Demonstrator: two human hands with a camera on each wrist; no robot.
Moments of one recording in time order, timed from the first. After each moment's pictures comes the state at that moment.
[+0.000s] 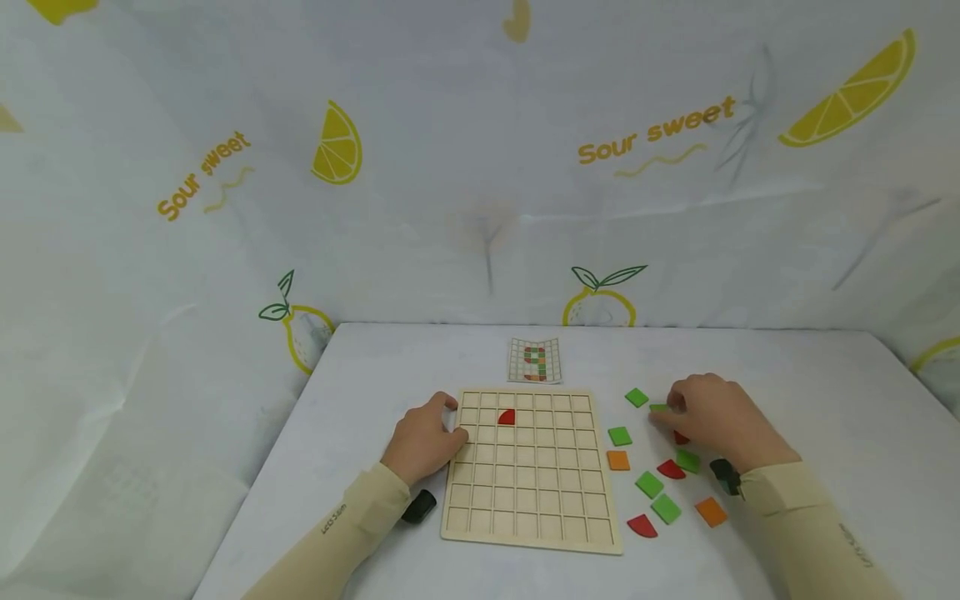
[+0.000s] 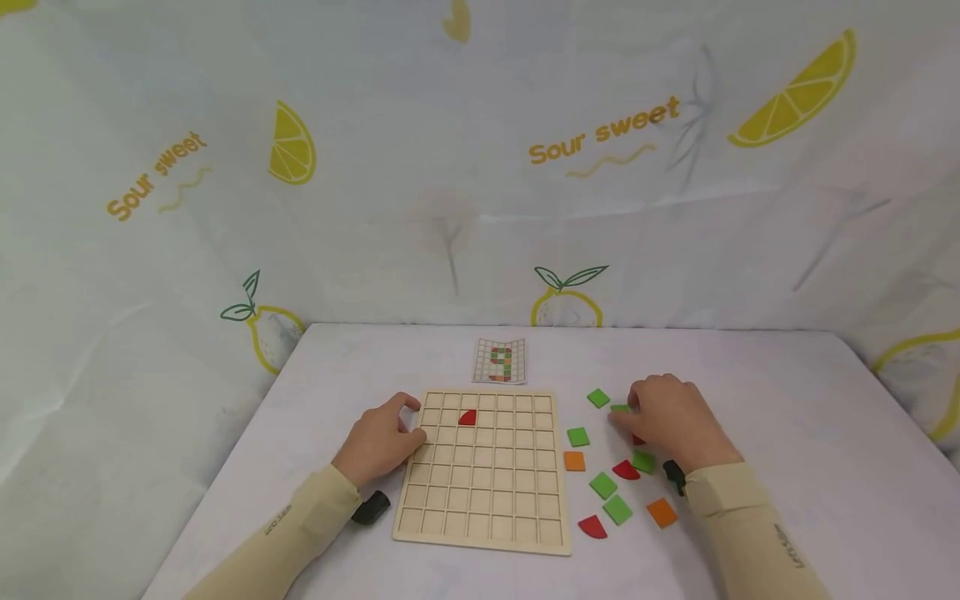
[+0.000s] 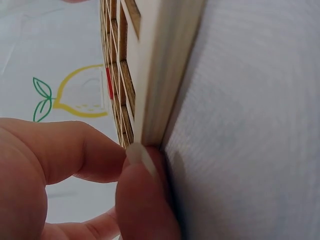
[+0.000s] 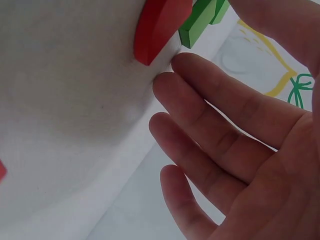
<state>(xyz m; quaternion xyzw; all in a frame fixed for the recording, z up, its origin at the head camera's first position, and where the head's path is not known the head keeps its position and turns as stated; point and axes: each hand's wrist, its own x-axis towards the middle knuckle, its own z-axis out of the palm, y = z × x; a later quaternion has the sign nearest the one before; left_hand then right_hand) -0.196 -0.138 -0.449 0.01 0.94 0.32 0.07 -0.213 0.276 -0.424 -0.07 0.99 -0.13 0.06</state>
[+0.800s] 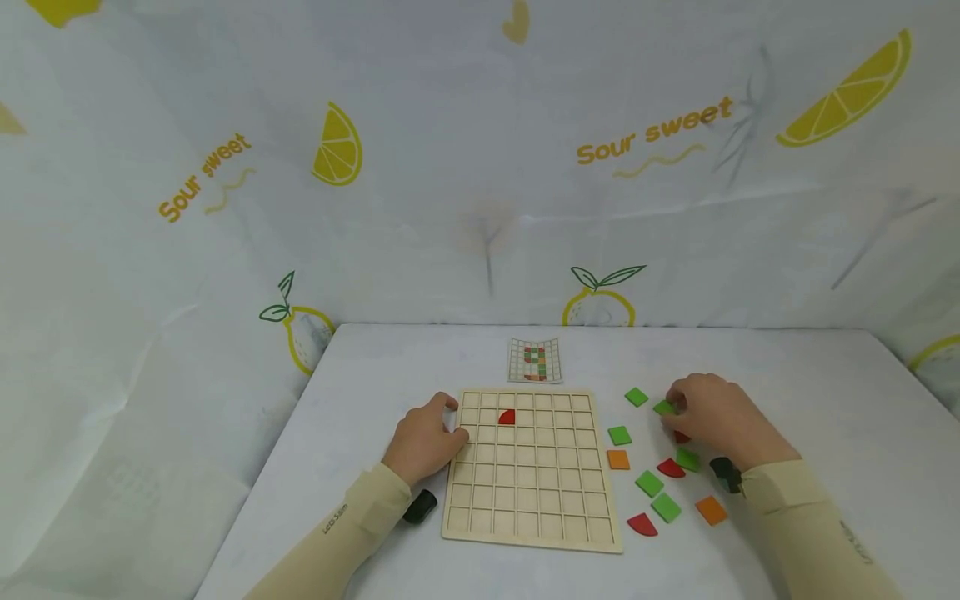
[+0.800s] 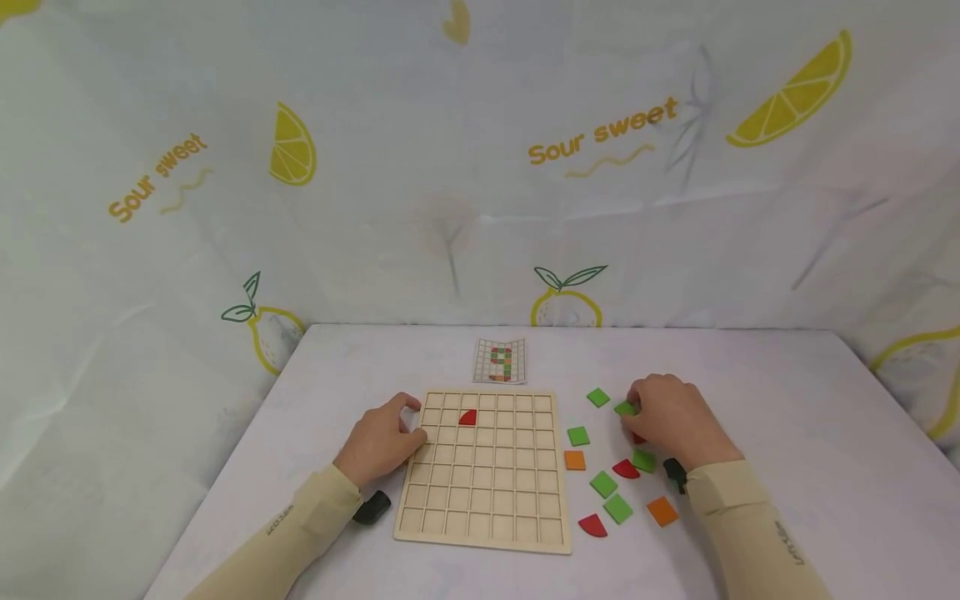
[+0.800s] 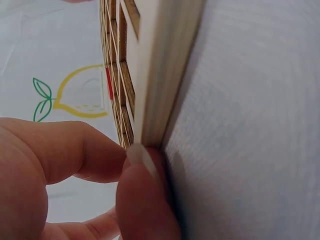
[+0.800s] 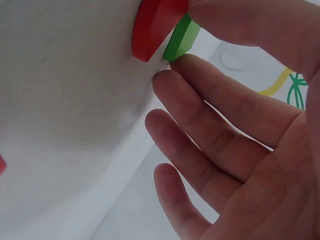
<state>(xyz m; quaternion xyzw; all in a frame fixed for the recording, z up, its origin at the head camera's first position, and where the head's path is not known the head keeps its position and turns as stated) -0.194 -0.137 -0.447 0.01 0.95 0.31 0.06 -0.216 0.277 -0.427 -0.04 0.99 -0.14 0.08</state>
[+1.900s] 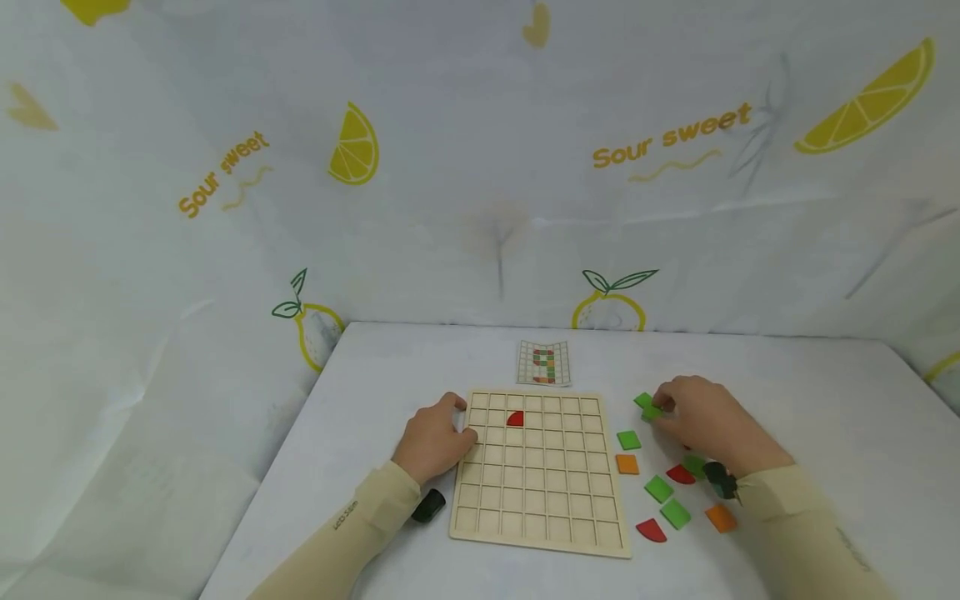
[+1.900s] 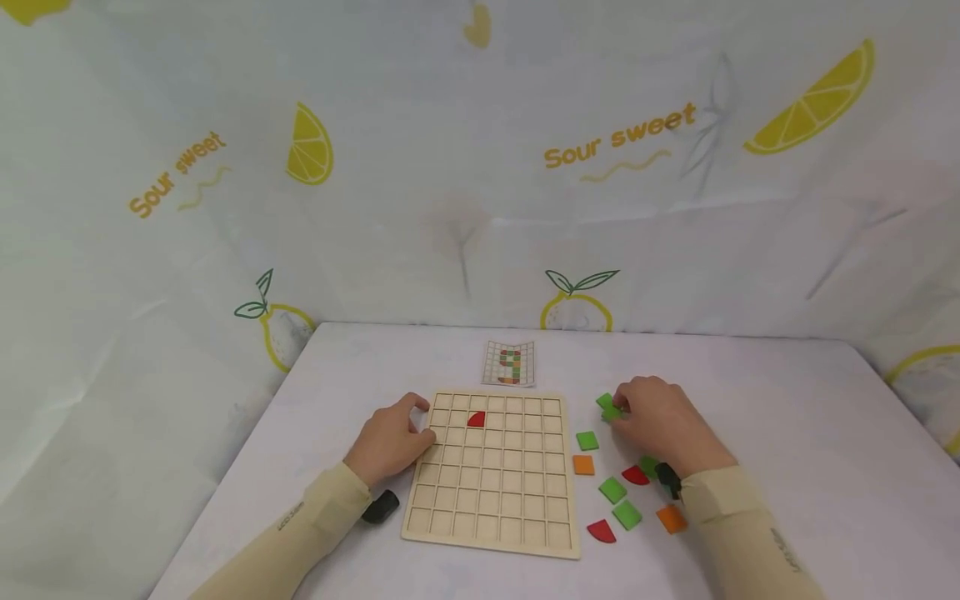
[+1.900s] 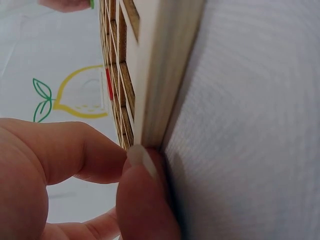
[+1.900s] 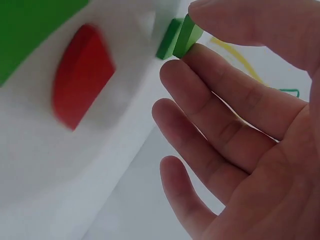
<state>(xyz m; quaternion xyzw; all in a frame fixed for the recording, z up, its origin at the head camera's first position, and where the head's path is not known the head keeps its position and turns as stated) -0.195 -0.138 -0.450 0.01 0.94 0.33 0.06 -0.216 0.255 -0.421 -0.10 0.98 -0.16 0.06</state>
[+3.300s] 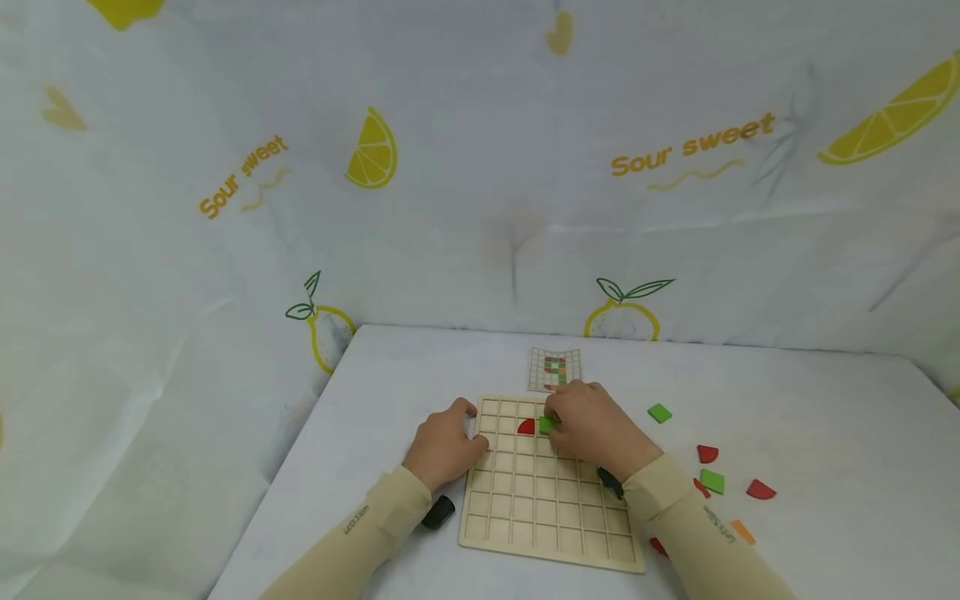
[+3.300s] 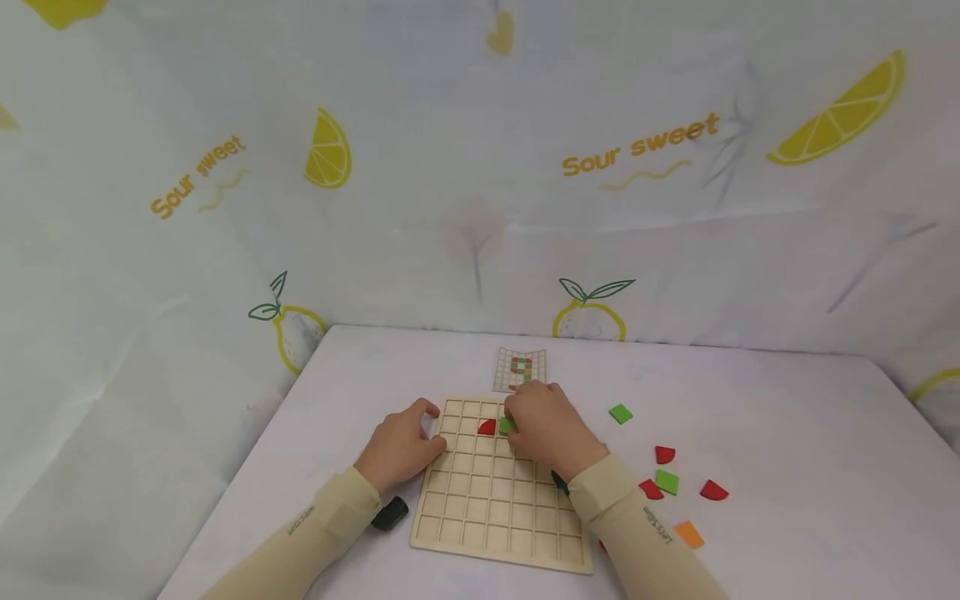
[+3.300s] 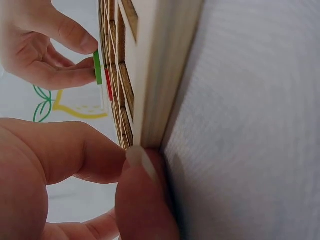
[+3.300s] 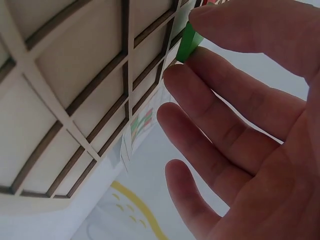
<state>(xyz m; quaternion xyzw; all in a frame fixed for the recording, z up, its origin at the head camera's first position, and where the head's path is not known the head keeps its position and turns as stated) -0.195 -0.139 -0.449 0.02 0.94 0.33 0.05 -0.227 0.108 -0.426 -0.28 0.95 -0.12 -0.02</state>
